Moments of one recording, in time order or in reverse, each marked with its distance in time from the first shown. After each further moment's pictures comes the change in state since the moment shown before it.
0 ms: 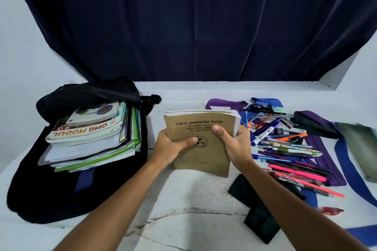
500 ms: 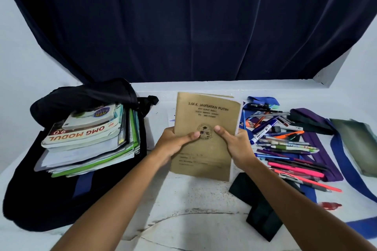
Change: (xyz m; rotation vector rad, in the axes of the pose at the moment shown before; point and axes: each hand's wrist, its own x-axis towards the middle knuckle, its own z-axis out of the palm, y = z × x) left_hand 0.018 0.009 0.003 0.019 -0.132 -0.226; right_hand 0.005 0.004 -0.009 -0.016 0.111 0.310
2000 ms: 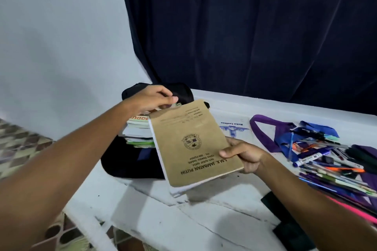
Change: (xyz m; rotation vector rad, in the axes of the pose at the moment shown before) left_hand -0.096 0.130 -0.154 0.559 0.271 0.017; right_hand -0.034 -0.046 0.067 0.076 -1.134 0.566
